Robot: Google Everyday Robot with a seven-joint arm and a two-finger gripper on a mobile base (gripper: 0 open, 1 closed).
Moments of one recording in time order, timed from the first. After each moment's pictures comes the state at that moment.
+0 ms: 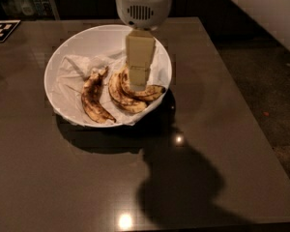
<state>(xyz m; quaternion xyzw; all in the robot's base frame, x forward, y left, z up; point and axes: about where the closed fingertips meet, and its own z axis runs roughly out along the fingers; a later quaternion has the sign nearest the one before) 0.512 -0.011 1.007 -0.64 0.74 -0.13 0.14</state>
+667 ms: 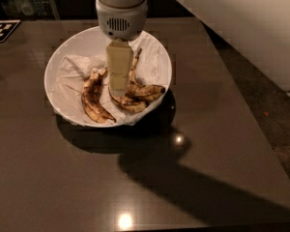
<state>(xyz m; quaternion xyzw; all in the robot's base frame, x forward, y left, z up) 0.533 0.030 0.967 -0.66 0.74 -0.07 0.10</state>
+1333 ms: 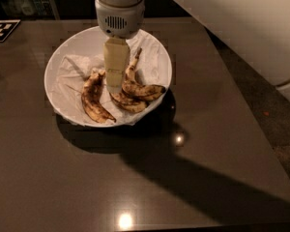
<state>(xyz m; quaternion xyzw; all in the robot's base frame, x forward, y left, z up) 0.548 0.039 0.960 -0.65 0.75 -0.05 0.11</state>
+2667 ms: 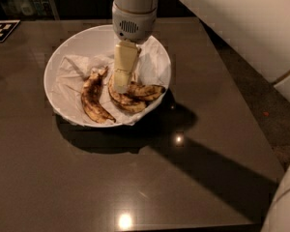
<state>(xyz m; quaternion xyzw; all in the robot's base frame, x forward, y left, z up) 0.567 0.022 0.934 -0.62 0.78 0.00 0.09</state>
